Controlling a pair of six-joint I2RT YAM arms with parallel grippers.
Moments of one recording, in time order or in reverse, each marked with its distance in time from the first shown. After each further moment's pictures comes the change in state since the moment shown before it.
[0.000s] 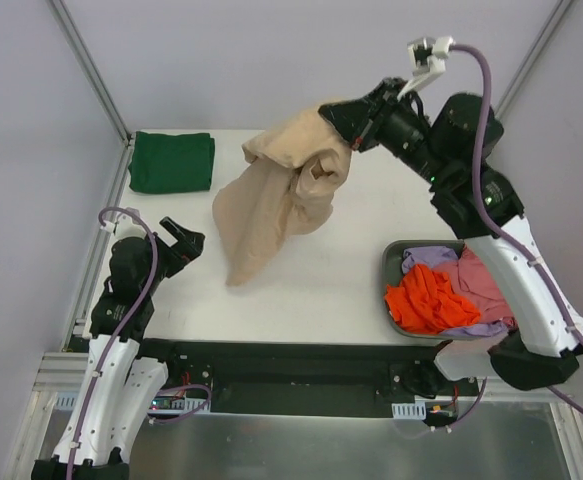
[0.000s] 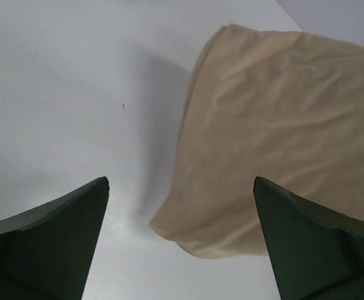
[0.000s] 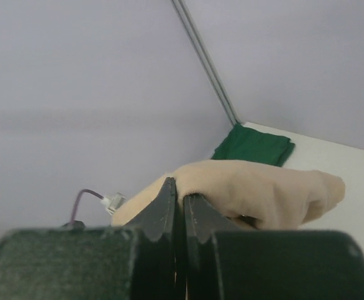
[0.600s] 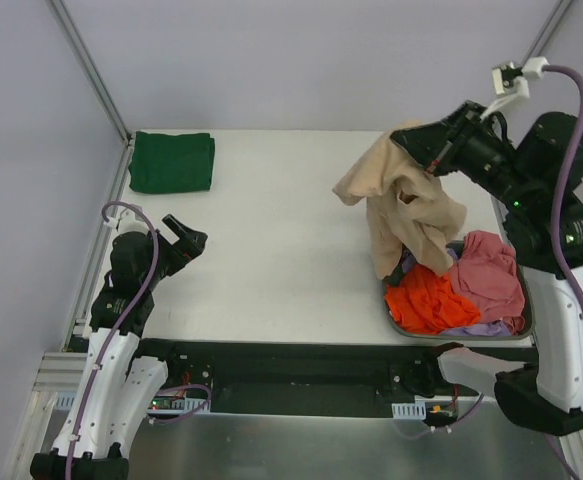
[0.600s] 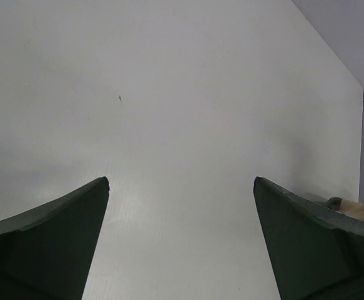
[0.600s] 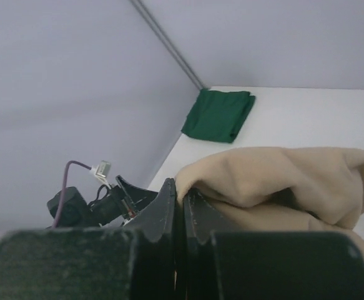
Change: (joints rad) left arm 0.005 0.040 0.021 -0.016 0.027 0.000; right arm -0.401 -0.285 -0.160 -0.302 -0.218 0.077
